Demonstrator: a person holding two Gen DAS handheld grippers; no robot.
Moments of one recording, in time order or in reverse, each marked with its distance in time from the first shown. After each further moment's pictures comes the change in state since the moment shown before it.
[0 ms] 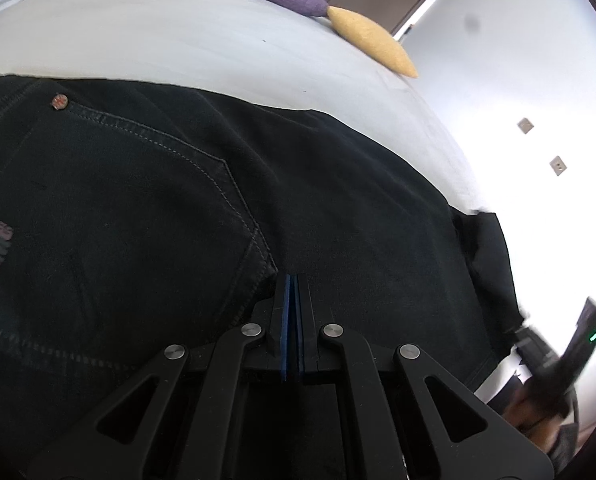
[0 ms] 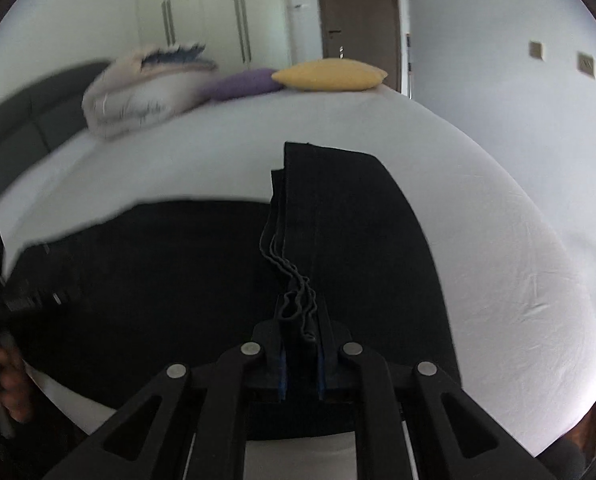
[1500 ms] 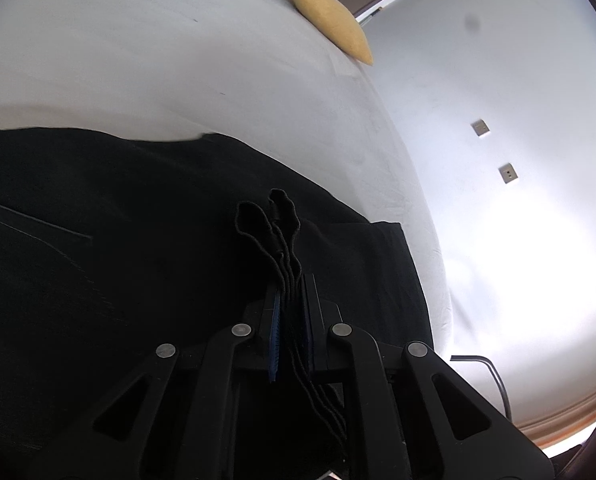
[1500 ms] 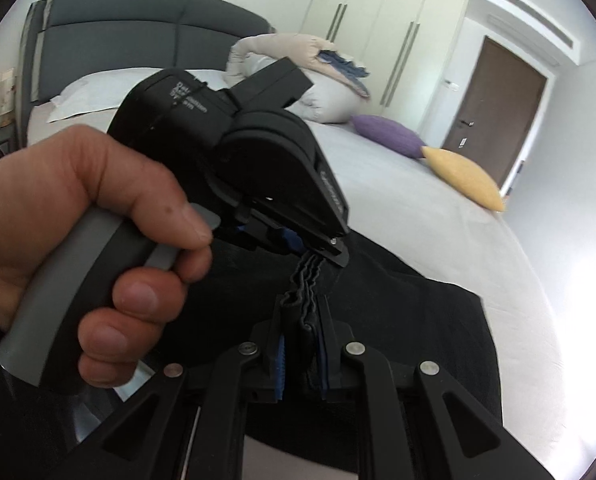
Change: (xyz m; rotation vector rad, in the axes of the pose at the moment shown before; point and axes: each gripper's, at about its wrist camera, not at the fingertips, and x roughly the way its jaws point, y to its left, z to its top) left arm 0.011 0.001 0.099 -0.060 0.144 -0.260; right arm -0.024 0.199 0.043 -0.476 -0.182 0.184
